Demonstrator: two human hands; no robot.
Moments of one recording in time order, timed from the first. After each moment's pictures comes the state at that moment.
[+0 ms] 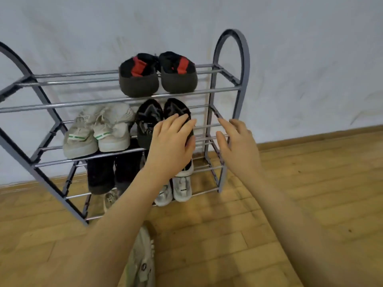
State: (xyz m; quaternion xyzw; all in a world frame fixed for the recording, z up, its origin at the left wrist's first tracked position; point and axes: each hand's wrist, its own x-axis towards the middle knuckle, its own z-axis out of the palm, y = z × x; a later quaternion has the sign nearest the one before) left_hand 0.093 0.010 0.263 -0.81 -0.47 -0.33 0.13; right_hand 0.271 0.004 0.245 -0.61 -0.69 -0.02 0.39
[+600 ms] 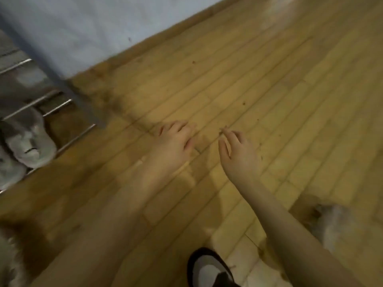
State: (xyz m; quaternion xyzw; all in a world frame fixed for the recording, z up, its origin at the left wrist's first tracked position) left_hand 0.386 -0.085 0.017 -0.94 -0.29 -0.11 -0.16; right_hand 0.510 -0.210 0.001 -0.88 -0.40 0.07 0.25
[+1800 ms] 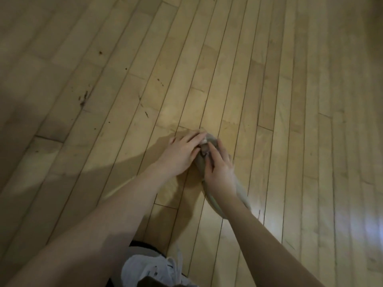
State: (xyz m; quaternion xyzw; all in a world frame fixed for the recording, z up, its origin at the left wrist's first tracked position) left_hand 0.563 -0.315 -0.107 -0.94 0.03 0.08 -0.34; right_hand 0.555 -0.454 -0.089 -0.96 -0.09 0.10 0.26
